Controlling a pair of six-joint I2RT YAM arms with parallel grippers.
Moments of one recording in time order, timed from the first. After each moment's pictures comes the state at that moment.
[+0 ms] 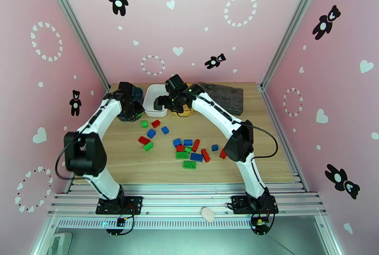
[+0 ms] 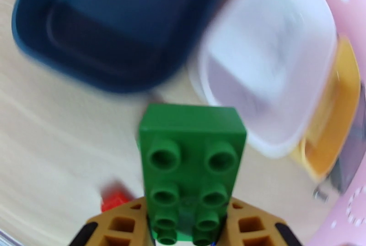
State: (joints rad) left arm 0.00 1.82 1.54 -0.88 0.13 -0.70; right arm 0.76 2.22 2.32 -1.00 -0.22 0.71
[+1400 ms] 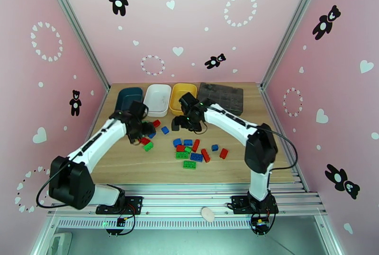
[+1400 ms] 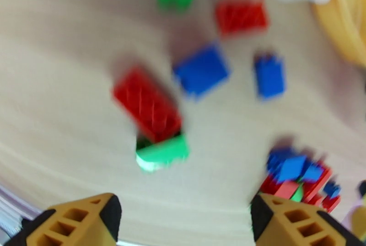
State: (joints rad) left arm -0.36 1.39 1.03 -0.98 0.02 -0.81; right arm 0.74 1.84 1.60 -0.95 -0.20 0.63
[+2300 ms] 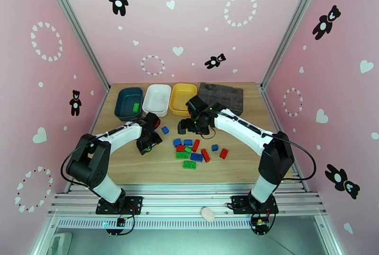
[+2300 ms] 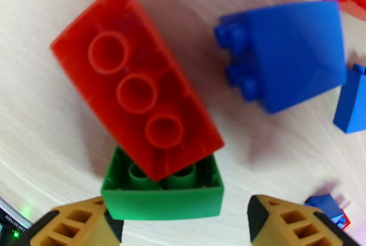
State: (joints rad) left arm -0.40 1.65 0.99 -0.80 0.01 -1.05; right arm 0.74 1.73 1.50 -0.94 -0.15 0.63
